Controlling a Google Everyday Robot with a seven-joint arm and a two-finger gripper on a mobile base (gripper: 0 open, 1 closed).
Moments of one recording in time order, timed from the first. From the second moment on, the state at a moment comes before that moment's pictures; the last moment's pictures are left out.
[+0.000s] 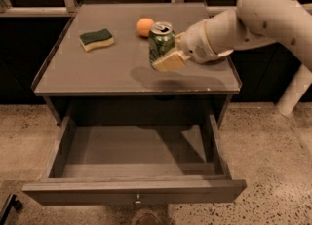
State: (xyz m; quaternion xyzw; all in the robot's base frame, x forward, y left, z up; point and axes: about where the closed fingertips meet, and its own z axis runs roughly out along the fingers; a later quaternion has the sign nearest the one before) arm 0.614 -0.033 0.901 -0.53 0.71 0.24 0.40
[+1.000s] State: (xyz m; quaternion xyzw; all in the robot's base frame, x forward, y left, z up) arm 0.568 -0.033 0.875 -0.51 0.74 0.23 0.37
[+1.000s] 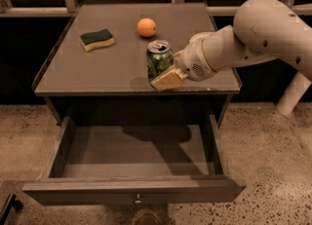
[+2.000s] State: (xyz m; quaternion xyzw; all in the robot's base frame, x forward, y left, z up) arm 0.497 -0.067 0.803 -0.39 0.79 0.26 0.40
